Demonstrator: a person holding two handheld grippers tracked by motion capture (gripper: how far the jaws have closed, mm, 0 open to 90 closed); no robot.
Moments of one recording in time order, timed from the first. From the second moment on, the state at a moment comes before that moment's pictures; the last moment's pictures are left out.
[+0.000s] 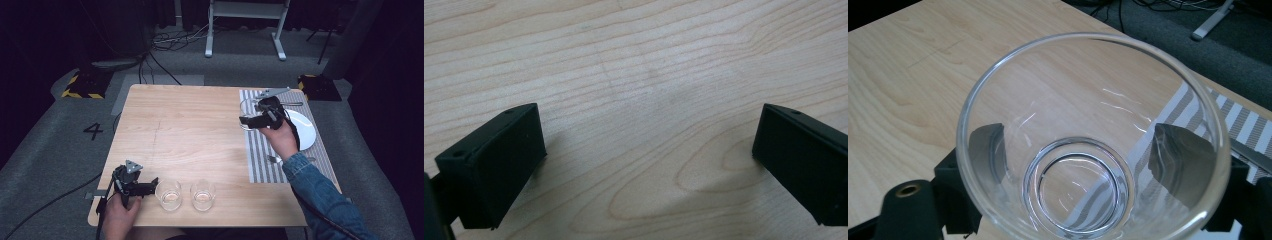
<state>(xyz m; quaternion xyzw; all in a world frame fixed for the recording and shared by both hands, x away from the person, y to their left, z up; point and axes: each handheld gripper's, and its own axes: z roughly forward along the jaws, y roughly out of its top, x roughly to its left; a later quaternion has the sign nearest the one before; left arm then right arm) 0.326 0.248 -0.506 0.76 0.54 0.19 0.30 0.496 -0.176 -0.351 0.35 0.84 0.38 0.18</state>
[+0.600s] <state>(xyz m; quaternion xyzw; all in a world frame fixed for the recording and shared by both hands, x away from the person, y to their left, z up) 0.327 0.249 -0.506 0.76 0.54 0.19 0.30 0.573 -0.182 -0.344 0.39 0.82 0.37 0.20</state>
